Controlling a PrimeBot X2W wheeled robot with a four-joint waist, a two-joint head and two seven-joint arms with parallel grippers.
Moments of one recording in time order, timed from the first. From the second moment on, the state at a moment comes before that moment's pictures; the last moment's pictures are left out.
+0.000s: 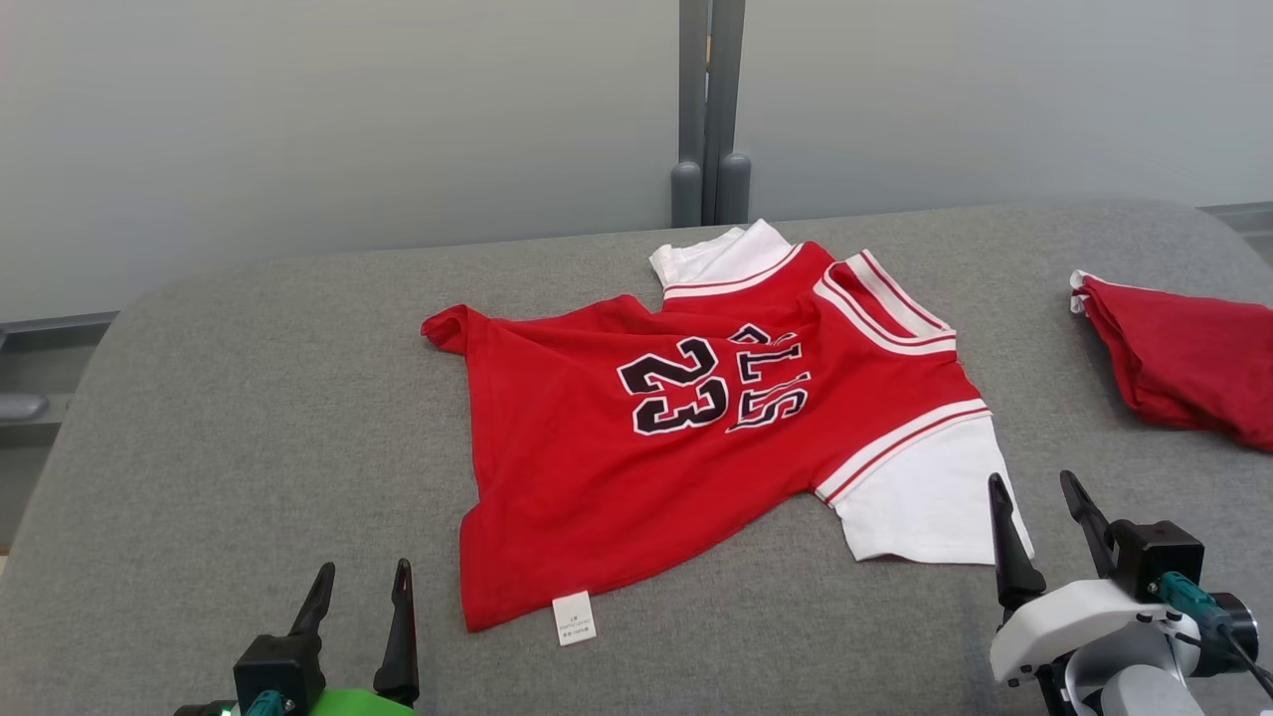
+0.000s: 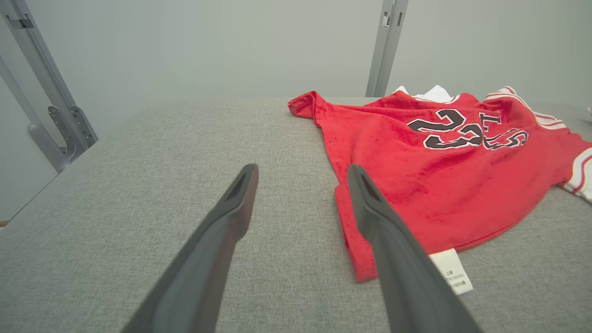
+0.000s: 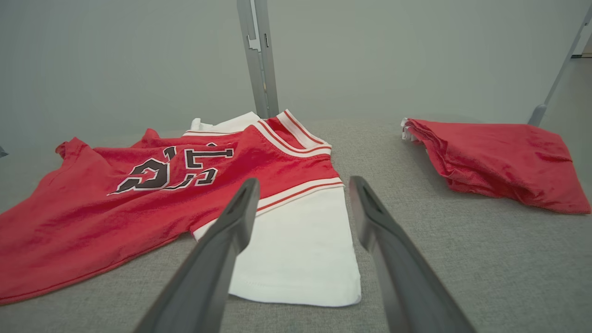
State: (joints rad) left arm 0.03 0.05 -0.06 0.36 -0.14 -0.08 -0.26; right arm -0.09 -0.07 -0.09 0.41 0.10 0.13 -0.26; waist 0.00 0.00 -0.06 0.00
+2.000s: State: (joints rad) left arm -0.12 0.05 -0.27 0.60 -0.44 -0.13 -0.26; right arm -0.17 -0.06 -0.13 0.51 0.09 0.13 -0.26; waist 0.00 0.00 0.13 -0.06
